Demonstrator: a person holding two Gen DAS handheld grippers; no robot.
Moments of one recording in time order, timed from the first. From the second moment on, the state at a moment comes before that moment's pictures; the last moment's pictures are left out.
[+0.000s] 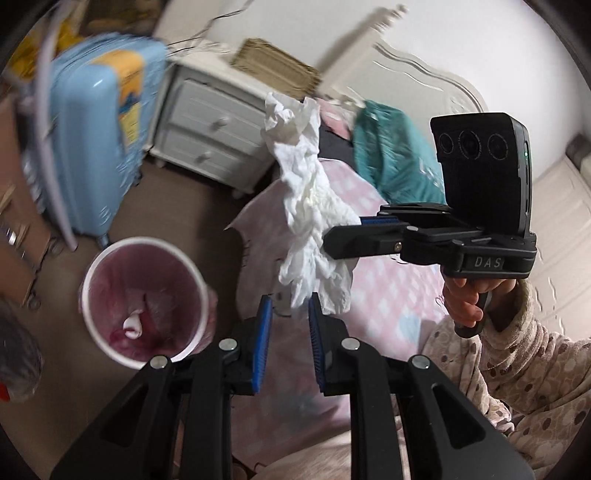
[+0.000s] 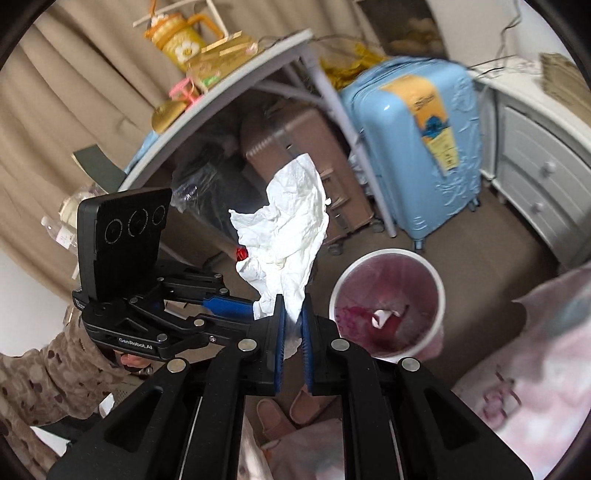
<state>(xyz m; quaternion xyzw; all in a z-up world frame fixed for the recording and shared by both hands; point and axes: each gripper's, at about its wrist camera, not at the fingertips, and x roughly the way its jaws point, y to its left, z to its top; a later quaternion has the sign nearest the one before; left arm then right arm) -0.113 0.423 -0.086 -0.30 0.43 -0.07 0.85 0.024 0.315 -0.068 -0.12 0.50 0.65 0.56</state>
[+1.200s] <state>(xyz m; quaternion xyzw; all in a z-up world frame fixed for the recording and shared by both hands) -0.119 0.504 -0.246 -0.37 0.51 0.06 0.77 0.052 0.428 -0.273 -0.25 0.58 0.50 0.59</state>
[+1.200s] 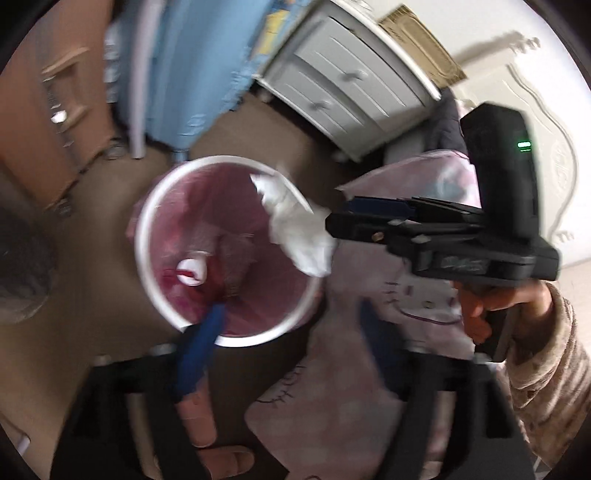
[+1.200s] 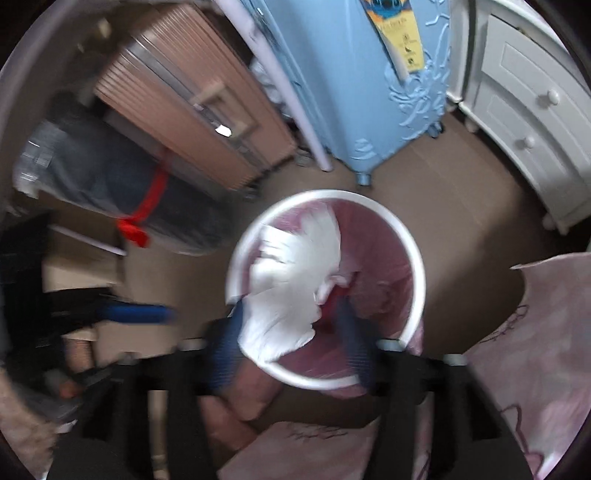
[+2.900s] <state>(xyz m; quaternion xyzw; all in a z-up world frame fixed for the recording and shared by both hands) -0.147 0.273 -0.022 -0.12 0.46 0.25 0.84 -0.007 0.140 -0.044 -0.11 0.42 0.44 0.79</state>
